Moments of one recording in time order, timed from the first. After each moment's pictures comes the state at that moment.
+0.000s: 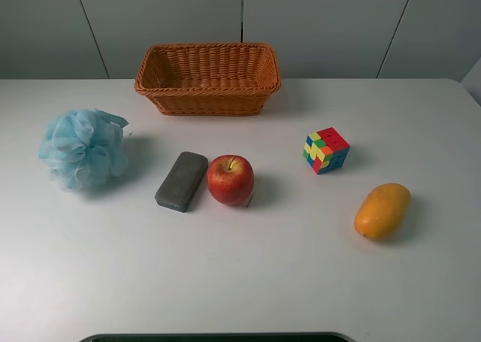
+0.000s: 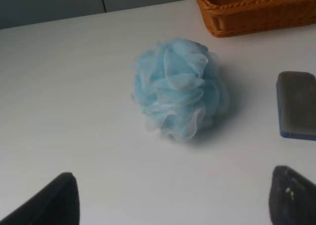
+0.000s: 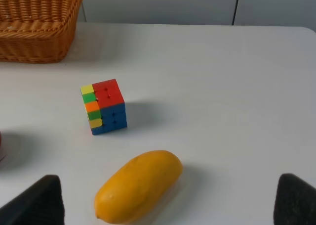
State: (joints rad) left arm -0.03 0.00 -0.52 -0.08 1.09 0.11; right arm -0.01 0.00 -0.51 0.07 1.10 -0.08
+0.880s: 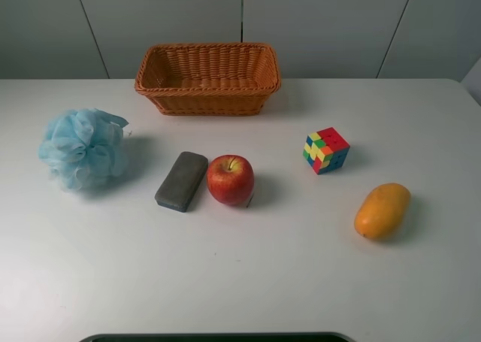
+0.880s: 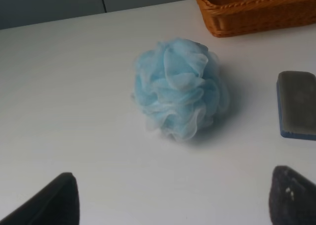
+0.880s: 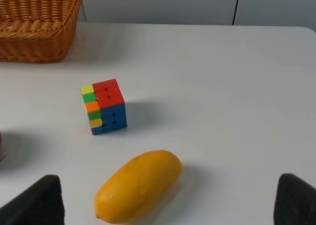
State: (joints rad) left arm -0.03 0.00 -0.52 -0.08 1.09 0.11; right arm -0.01 0.00 -0.51 0.07 1.10 -0.08
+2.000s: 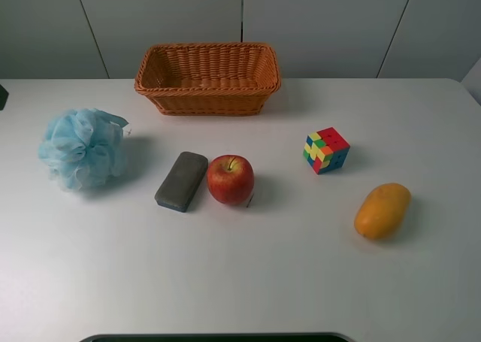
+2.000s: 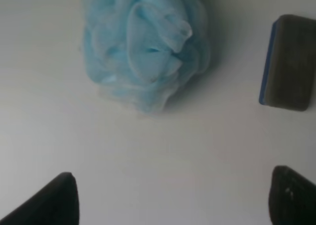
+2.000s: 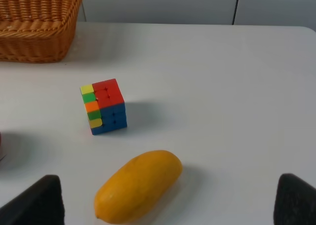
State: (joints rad) left arm -0.23 1.09 -0.94 -0.04 1.04 -0.12; right arm -0.01 0.00 -0.51 0.07 1.10 -0.08
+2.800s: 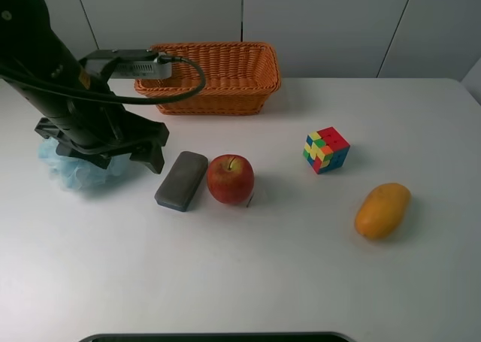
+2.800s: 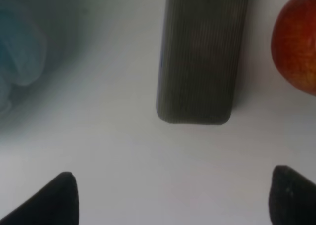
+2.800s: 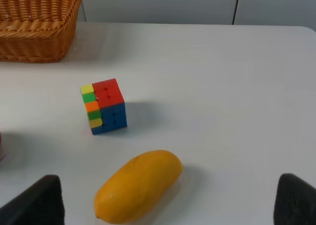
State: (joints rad) left arm -0.61 1.61 -0.94 -0.04 0.70 -0.41; right arm -0.01 0.00 -0.51 0.07 1.10 -0.08
